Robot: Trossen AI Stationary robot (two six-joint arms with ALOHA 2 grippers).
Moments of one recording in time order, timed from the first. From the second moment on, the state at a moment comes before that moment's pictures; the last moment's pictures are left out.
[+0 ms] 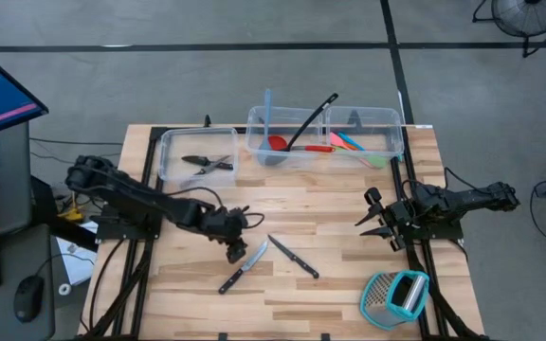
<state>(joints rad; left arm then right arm) -0.27 1.51 0.81 -0.32 -0.14 -0.74 0.18 0.03 0.01 0.03 -0.20 -0.04</state>
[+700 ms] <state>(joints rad) -0.37 1.54 0.82 -0.21 0.00 -0.69 0.18 0.03 0.01 0.03 -0.20 -0.04</state>
